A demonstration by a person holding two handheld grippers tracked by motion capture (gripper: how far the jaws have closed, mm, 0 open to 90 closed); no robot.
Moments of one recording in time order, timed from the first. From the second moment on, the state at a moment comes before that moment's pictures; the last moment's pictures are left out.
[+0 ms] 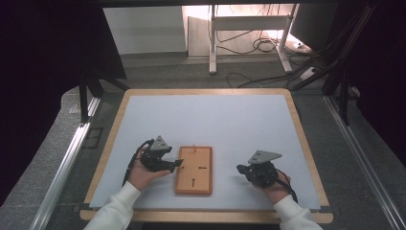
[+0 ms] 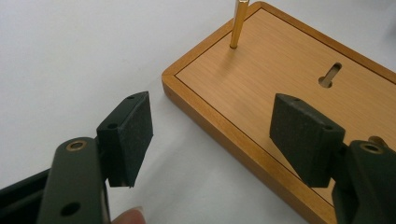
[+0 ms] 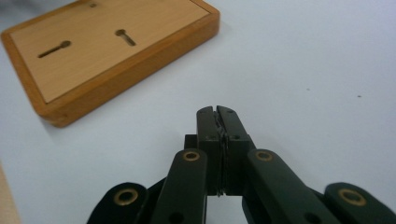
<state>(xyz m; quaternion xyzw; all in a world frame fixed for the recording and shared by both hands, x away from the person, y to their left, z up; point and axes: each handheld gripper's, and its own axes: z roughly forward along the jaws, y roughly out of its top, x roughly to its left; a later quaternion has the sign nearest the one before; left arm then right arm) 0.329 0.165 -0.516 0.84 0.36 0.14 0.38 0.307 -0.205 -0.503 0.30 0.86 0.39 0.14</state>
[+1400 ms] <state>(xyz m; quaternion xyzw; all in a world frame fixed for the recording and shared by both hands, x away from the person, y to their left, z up) 0.379 0.120 -0.517 0.86 0.28 0.10 0.42 0.303 -0.211 -0.514 0.34 0.85 0.38 0.16</state>
